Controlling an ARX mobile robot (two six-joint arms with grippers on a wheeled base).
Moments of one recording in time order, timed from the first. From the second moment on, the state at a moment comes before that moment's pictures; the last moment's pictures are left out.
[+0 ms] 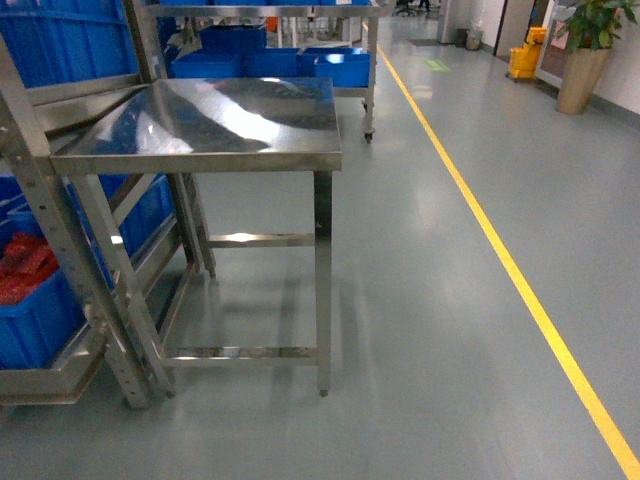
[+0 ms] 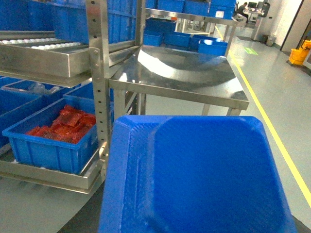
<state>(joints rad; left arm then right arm) -0.45 0.22 0.18 -0.03 -0.62 -0.13 0.00 0.01 0.01 0.00 0.00 0.00</state>
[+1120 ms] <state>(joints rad) -0.45 0.22 0.18 -0.03 -0.61 -0.13 0.00 0.01 0.01 0.00 0.00 0.00</state>
